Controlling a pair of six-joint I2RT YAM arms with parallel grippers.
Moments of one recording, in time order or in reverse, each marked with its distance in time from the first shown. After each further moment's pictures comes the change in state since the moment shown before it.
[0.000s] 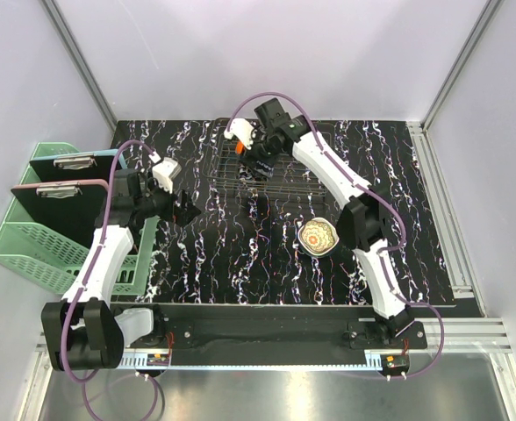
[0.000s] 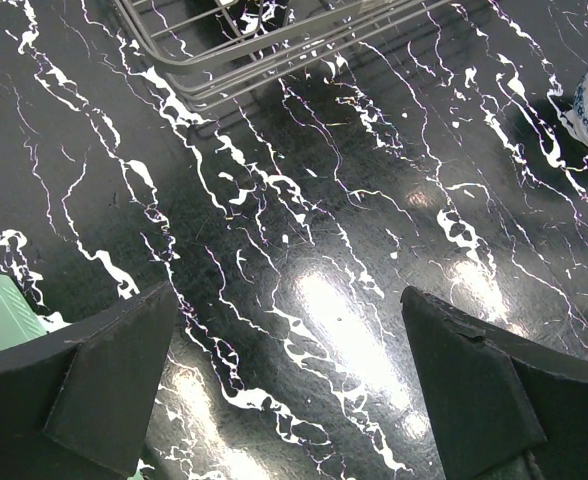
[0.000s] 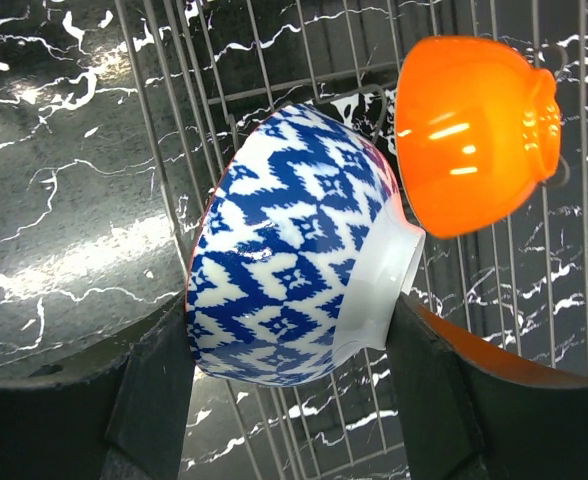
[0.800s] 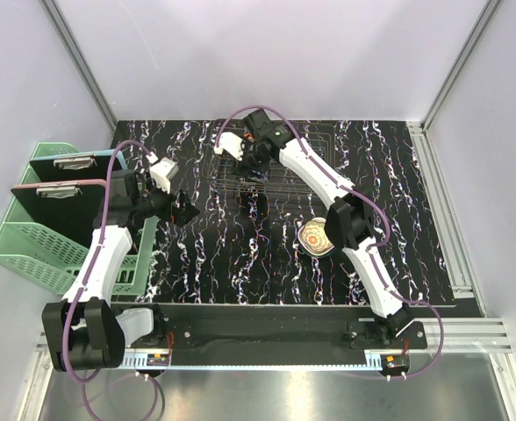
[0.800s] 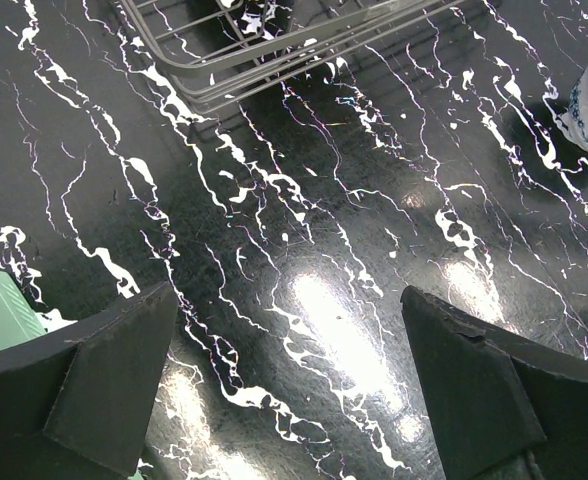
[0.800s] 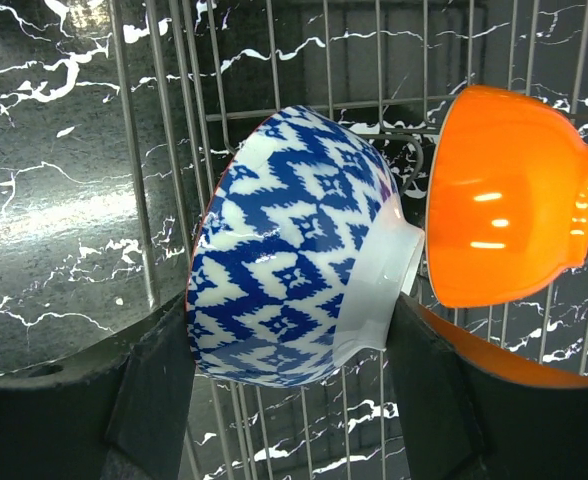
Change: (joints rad) left arm 0.025 0.000 -0.005 0.000 0.027 -0.001; right arm 0.040 0.126 0.086 -0.004 0.029 -0.125
